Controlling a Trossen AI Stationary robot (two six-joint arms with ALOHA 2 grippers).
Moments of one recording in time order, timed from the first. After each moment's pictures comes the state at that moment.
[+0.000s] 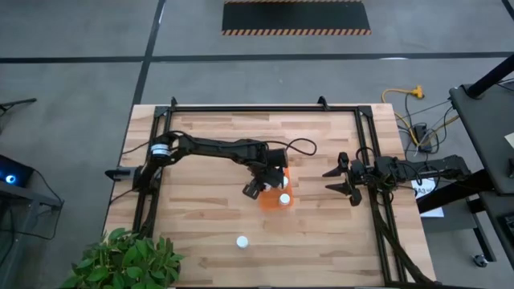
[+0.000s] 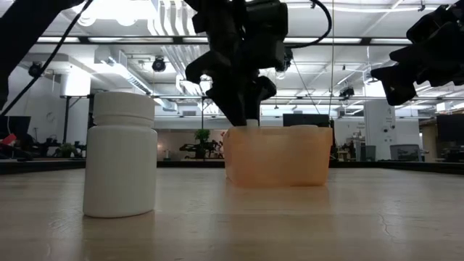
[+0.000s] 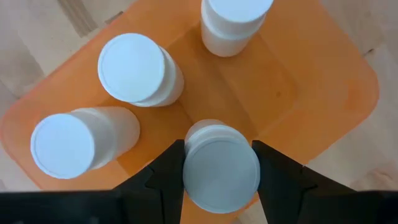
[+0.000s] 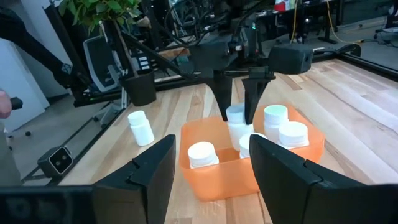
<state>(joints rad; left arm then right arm) 0.05 2.08 1.77 -0.93 0.15 0.58 0.12 0.08 0.01 0.00 0.00 0.26</state>
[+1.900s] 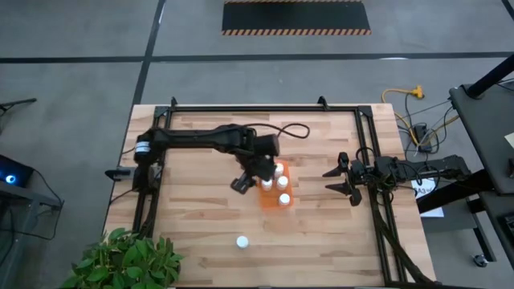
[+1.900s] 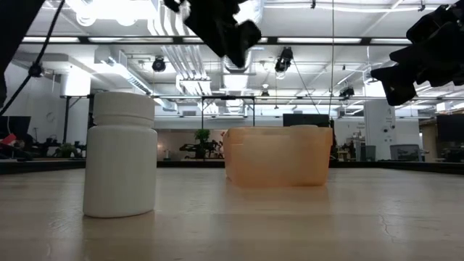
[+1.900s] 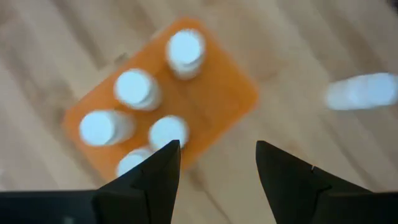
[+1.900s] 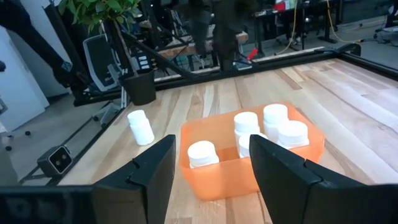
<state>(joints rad) 0.04 1.92 1.92 -1.18 0.24 0.59 0.12 0.08 0.01 0.00 0.00 0.26</state>
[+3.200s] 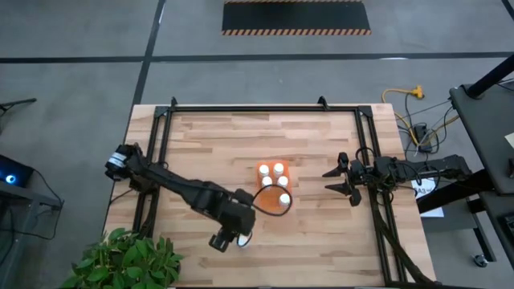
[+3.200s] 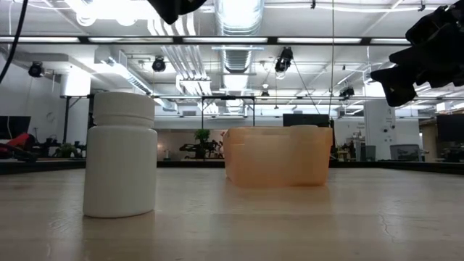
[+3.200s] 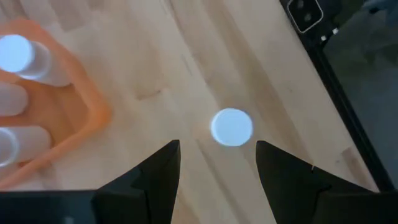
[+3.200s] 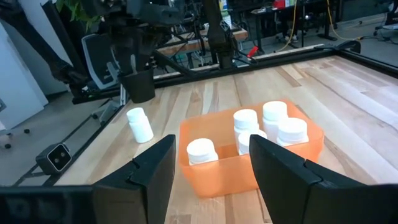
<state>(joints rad) -0.41 1.75 1.60 -0.96 0.07 0.03 0.12 0.09 0.01 0.00 0.00 0.26</state>
